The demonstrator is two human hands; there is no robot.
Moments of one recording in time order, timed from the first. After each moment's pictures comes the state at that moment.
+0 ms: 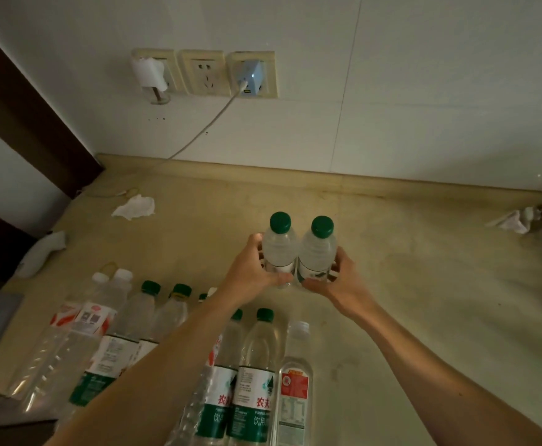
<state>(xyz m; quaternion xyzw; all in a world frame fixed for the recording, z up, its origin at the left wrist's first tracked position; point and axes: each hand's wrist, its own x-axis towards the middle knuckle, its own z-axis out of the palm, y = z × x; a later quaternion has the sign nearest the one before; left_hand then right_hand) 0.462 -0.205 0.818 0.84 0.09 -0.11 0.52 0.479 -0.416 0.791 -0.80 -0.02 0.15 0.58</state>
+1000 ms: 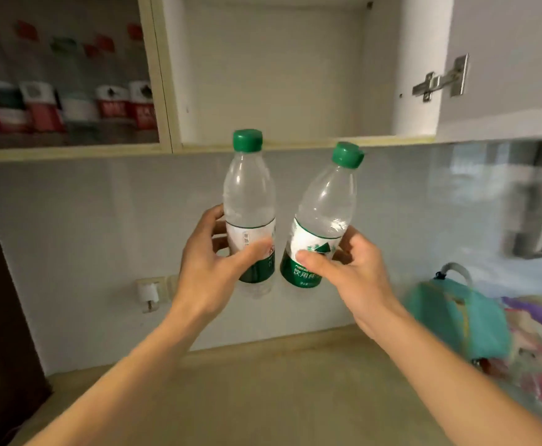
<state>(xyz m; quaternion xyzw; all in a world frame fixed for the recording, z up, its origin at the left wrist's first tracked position) 0.358 -0.181 1.176 0.71 -0.24 0.27 0.60 0.337 -0.390 1.152 -0.70 -0.11 -0.28 0.65</state>
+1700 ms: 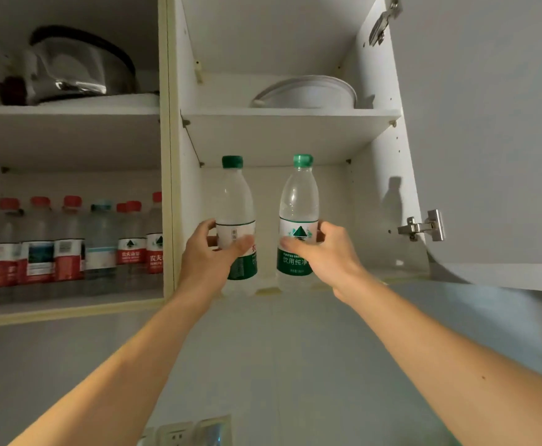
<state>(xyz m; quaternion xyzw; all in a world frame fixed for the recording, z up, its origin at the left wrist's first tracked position) 0.436 -0.198 1.386 0.69 -0.23 0.35 0.59 0.412 -0.402 1.386 -0.73 -0.13 -0.37 0.56</state>
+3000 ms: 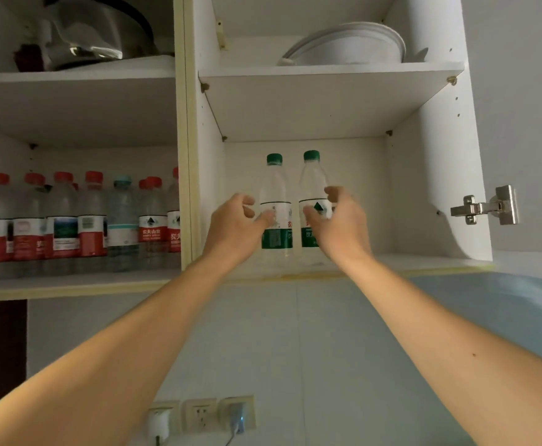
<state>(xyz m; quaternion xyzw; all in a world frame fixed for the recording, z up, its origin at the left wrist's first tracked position) 0.477 -0.208 1.414 0.80 -0.17 0.43 0.39 0.477 -0.381 1.403 -0.75 -0.11 -0.49 0.44</state>
